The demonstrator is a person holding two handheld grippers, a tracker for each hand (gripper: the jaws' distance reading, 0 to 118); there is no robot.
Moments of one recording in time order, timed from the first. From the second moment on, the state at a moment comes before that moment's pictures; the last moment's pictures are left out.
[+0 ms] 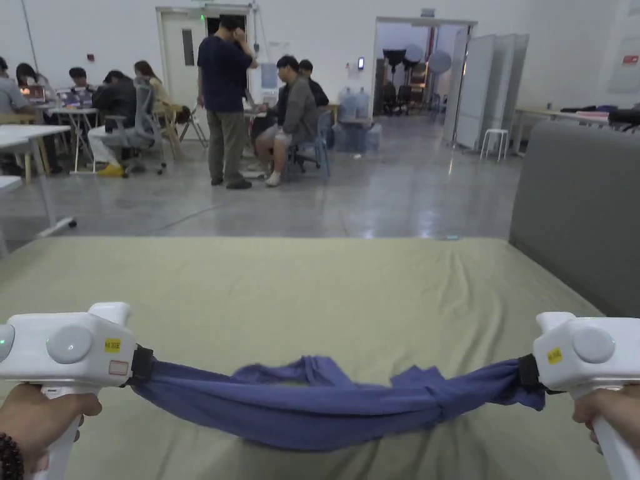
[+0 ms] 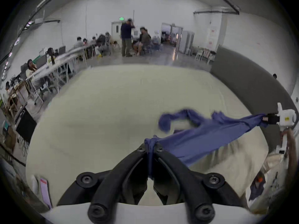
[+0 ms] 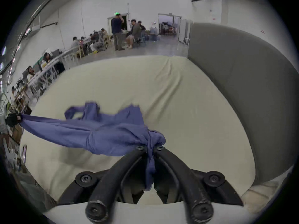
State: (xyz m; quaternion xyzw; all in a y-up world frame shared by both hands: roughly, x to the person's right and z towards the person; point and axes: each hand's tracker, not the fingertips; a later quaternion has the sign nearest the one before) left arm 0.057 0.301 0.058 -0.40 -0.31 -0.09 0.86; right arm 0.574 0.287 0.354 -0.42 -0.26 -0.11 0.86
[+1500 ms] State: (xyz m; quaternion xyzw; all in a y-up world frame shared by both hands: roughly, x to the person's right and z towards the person) left arm -0.014 0.133 0.157 -0.56 -0.24 -0.08 0.79; right arm 0.434 0.196 0.413 -0.53 -0.15 -0.04 0.83
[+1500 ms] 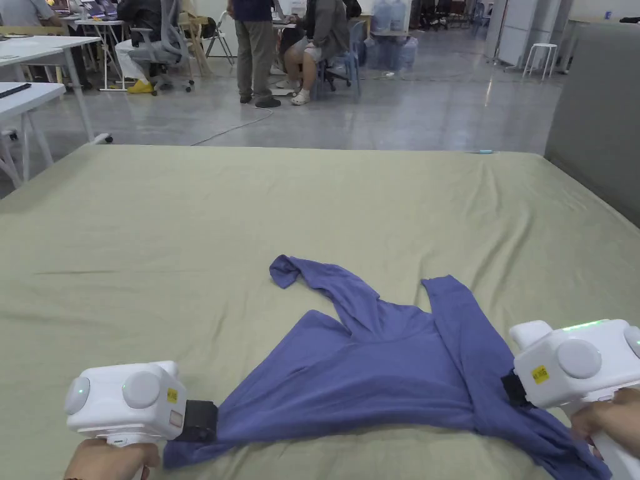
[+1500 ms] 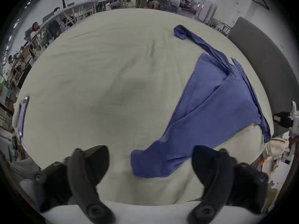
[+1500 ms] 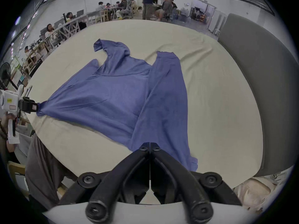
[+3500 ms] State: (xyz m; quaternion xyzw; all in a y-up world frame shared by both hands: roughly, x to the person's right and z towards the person) left arm 0.167 0.576 -0.063 -0.23 -0.29 -0.03 0.93; right arm 0.597 0.618 0.139 -0.27 -0.25 0.09 0.92
